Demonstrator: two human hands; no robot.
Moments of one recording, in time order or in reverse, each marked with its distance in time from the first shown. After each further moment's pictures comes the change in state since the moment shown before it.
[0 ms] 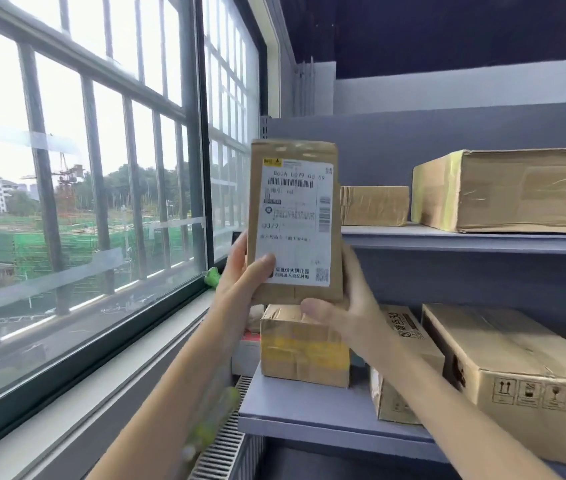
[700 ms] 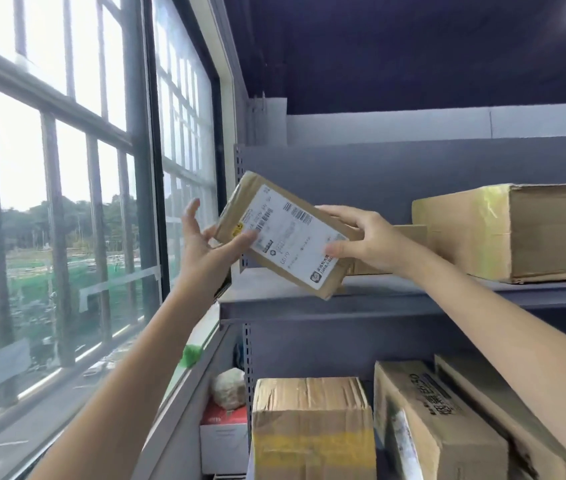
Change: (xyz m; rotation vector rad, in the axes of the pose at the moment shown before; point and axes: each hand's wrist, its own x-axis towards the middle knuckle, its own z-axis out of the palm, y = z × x) left_hand 0.211 -0.030 -0.087 0.099 0.140 0.070; right_hand 0.212 0.021 -0.074 -0.568 0.021 0.074
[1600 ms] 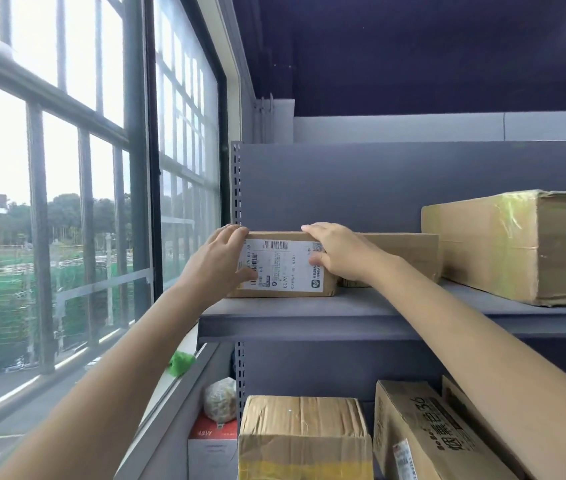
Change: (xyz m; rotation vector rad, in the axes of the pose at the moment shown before) left_hand 0.060 -0.051 0.011 1.238 -0.248 0.314; right_hand 0.066 0.052 0.011 -0.799 -0.088 0.038
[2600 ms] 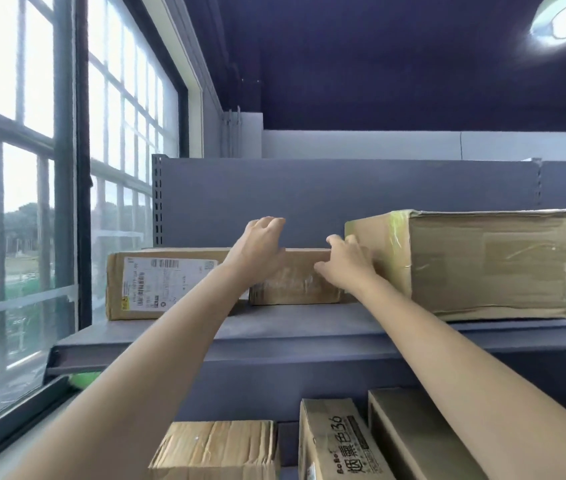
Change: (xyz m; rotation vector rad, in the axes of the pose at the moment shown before) left_hand 0.091 0.179 0.050 -0.143 -0.030 0.062; right_hand -0.041 0.140 -0.028 -0.047 0.161 0.537
